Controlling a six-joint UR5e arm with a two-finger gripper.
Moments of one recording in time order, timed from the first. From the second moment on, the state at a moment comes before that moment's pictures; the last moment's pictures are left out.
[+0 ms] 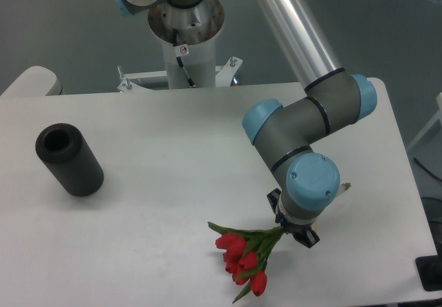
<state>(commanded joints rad) 2.49 -2.26 -1.19 -1.30 1.62 1.44</state>
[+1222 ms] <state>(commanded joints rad) 2.37 -2.16 -1.29 -1.29 1.40 1.23</state>
